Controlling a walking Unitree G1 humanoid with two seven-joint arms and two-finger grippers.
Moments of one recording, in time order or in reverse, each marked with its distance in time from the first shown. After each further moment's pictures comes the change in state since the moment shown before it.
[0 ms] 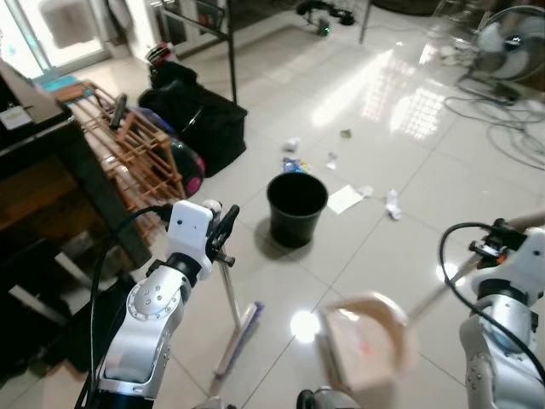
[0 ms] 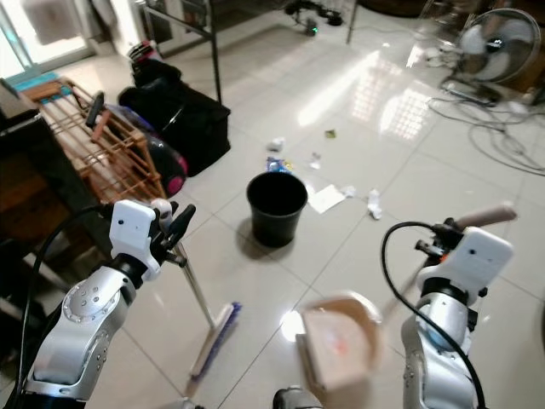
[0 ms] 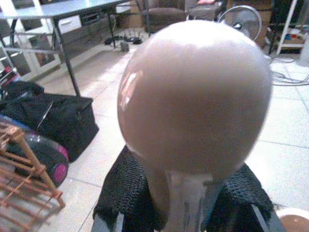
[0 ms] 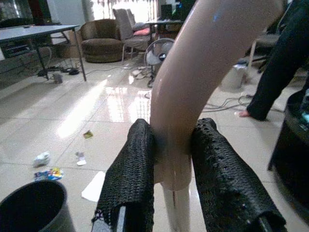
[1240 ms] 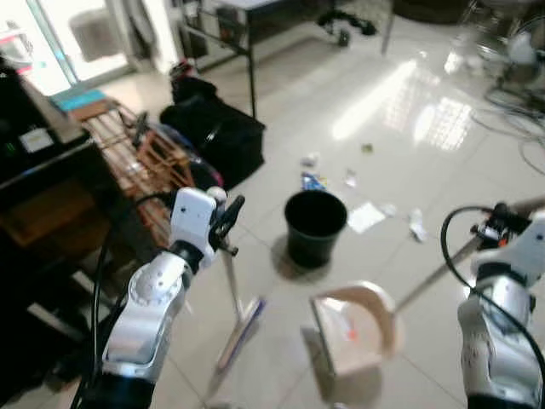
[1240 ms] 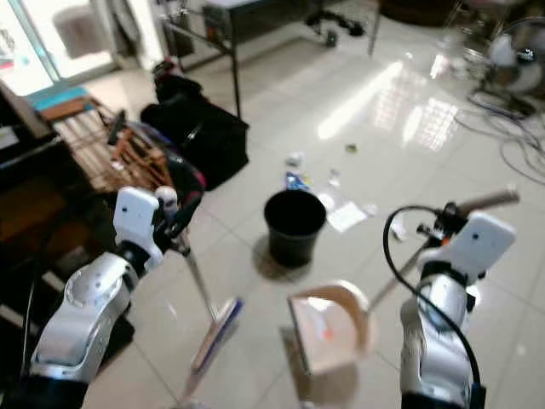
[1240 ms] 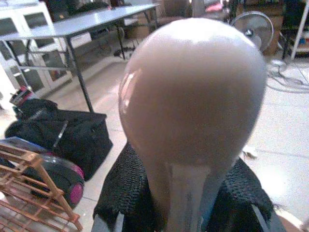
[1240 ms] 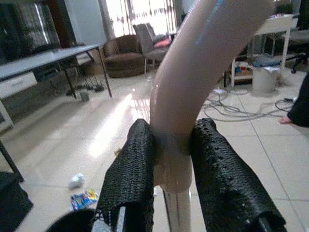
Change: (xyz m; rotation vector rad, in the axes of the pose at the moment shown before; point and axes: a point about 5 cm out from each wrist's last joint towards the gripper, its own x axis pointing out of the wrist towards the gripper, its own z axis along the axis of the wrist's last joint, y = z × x) left arm 0.013 0.003 0.011 0.013 -0.039 -0.041; right arm 0.020 0.011 0.011 0.087 -0.056 0.010
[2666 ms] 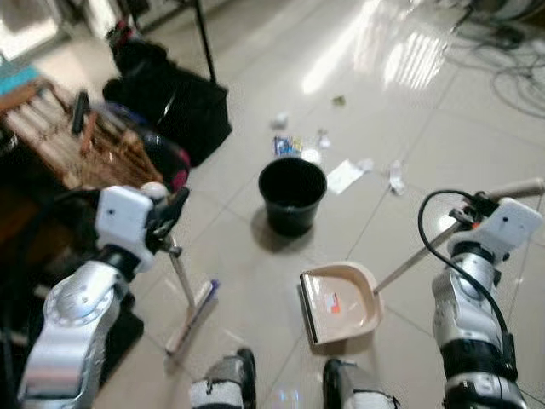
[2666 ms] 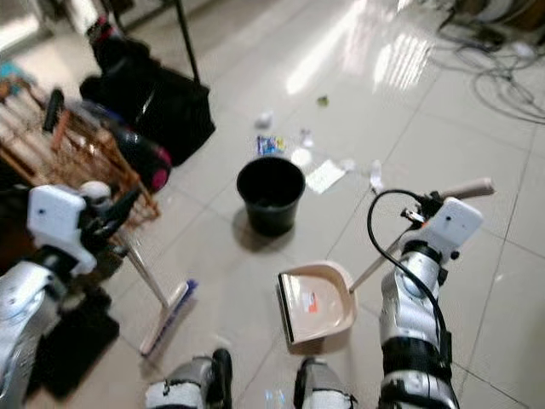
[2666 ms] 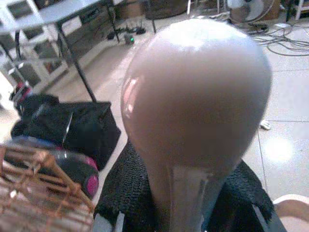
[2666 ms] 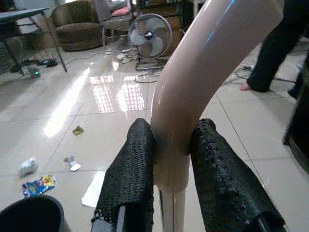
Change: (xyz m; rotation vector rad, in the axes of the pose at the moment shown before) left arm -0.057 0.048 0.029 0.105 -0.025 0.114; right arm 0.040 0.021 -0.035 0.018 -0.017 -0.024
